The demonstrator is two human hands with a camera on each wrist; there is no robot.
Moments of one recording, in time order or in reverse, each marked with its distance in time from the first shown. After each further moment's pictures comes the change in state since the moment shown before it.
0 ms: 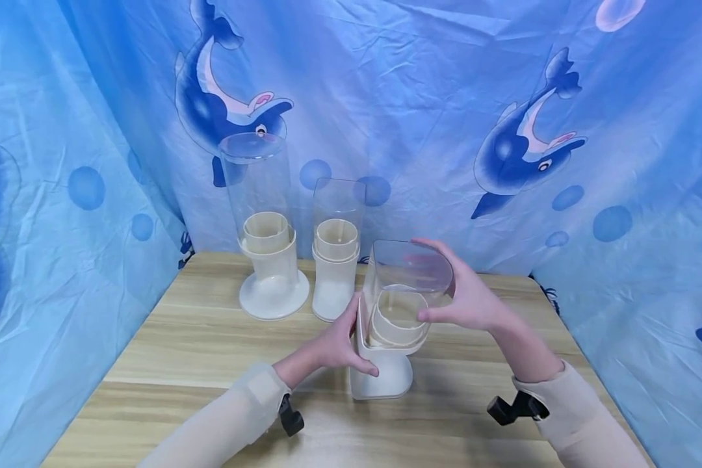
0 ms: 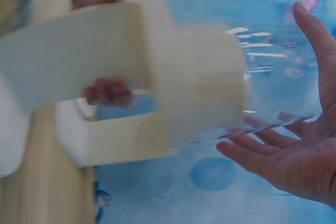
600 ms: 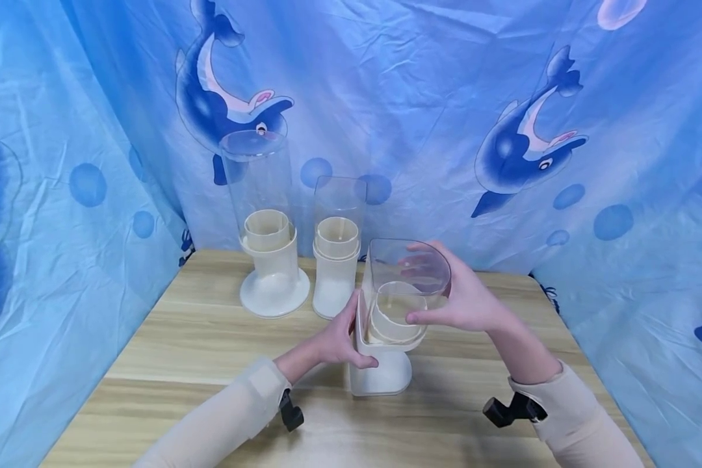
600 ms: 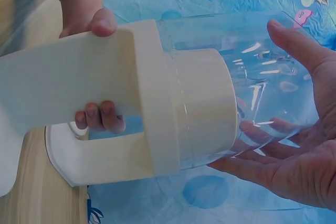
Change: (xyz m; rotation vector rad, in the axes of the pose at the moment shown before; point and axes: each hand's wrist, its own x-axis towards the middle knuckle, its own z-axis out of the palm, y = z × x) left_hand 0.004 -0.009 0.000 -0.086 0.009 0.071; right_hand 0.000 -0.010 0.011 -0.031 -0.001 0.034
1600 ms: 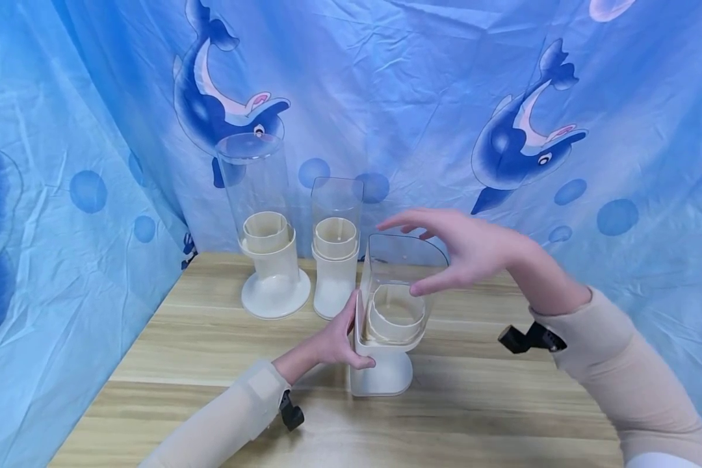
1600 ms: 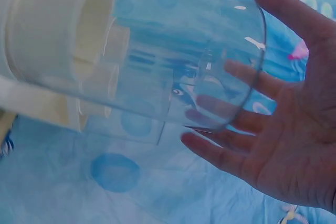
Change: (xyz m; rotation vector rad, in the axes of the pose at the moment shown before) left_hand -0.005 0.002 -0.001 0.051 -0.035 0.008; right_hand 0.049 -0.074 -0.047 -0.630 -0.382 -0.136
